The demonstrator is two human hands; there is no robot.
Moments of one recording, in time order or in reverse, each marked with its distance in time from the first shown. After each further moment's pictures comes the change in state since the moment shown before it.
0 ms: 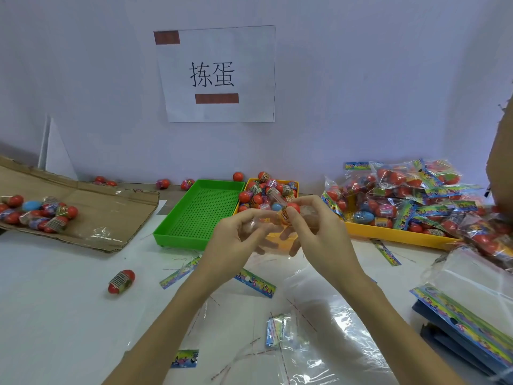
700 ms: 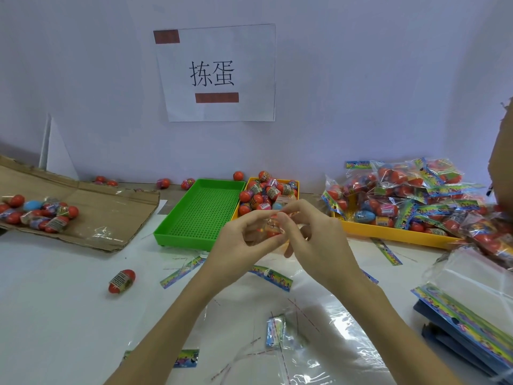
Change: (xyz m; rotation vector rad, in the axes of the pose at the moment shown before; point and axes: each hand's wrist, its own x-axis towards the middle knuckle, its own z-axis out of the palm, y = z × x) left_hand -0.003 0.003 0.009 -0.063 0.010 0.001; right_hand -0.004 -0.003 0.003 -0.182 -0.040 -0.155
